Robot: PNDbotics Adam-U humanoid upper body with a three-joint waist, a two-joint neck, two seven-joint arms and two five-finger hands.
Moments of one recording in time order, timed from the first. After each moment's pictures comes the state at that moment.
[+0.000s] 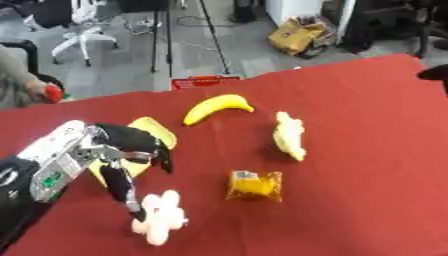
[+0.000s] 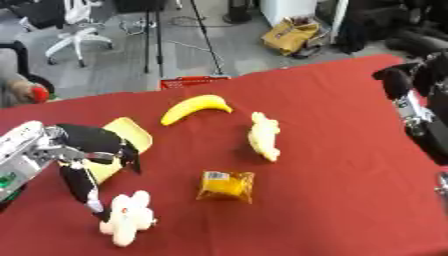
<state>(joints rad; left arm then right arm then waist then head) -0.62 0.65 -0.52 -1.50 -0.69 -0.33 -0.77 -0.28 -0.41 -0.01 -1.87 0.16 -0.19 -0.05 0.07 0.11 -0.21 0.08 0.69</state>
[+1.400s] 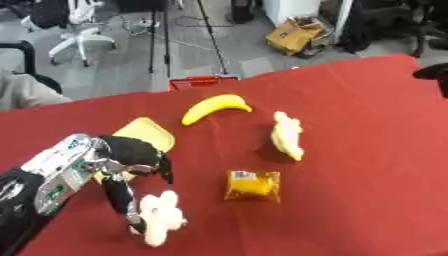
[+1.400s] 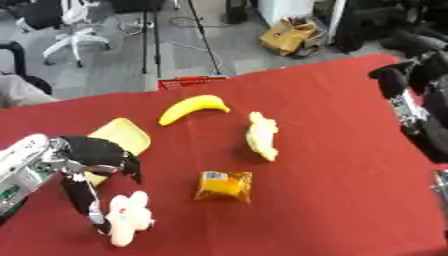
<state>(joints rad) -0.57 0.63 -0.52 -1.50 -0.76 -0.39 -0.71 -0.28 -0.41 -0.01 -1.87 0.16 -0.19 -0.05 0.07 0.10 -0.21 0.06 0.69</state>
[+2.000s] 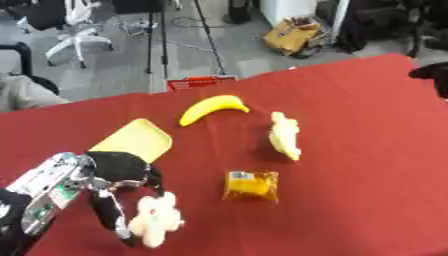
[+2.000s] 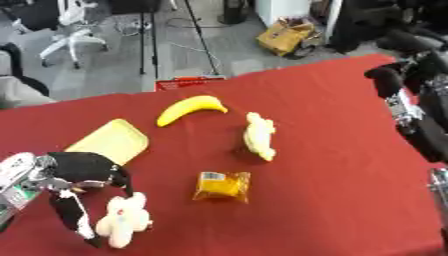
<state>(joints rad) -0.48 0.63 -0.48 -1.51 -0.83 -0.47 -0.64 -0.28 -0.41 -0.01 -1.87 0.16 -0.19 -0.05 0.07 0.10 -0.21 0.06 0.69</state>
